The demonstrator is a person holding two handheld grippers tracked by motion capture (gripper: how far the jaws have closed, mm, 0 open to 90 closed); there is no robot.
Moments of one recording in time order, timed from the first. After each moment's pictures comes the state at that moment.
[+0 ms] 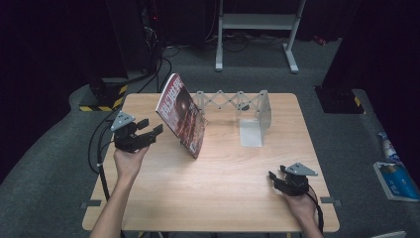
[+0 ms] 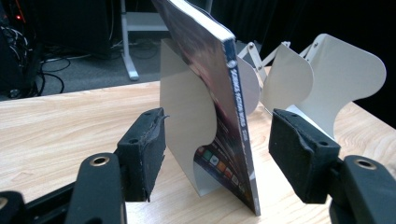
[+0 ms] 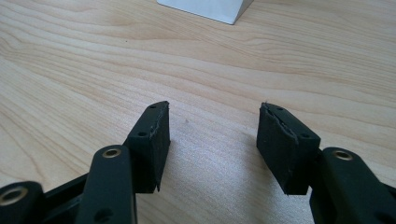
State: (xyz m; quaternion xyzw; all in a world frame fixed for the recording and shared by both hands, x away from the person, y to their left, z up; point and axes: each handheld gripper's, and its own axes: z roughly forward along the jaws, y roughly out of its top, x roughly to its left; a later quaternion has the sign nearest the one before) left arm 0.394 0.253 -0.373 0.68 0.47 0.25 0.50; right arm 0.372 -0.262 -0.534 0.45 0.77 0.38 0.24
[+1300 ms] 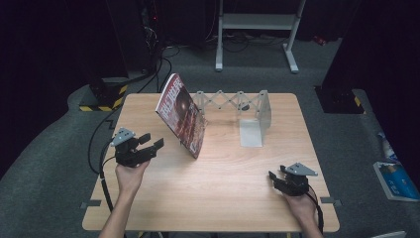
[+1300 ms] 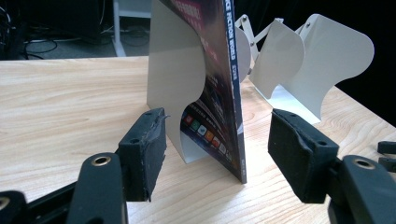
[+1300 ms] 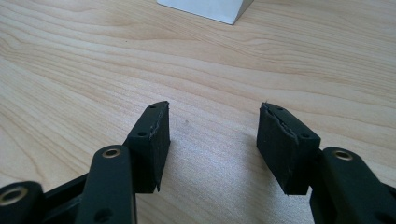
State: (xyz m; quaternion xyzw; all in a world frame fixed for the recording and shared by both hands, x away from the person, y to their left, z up) left arm 0.370 0.256 -0.408 0.68 0.49 0.22 0.51; right arm 0.372 -0.261 -0.534 0.45 0.77 0.38 0.24
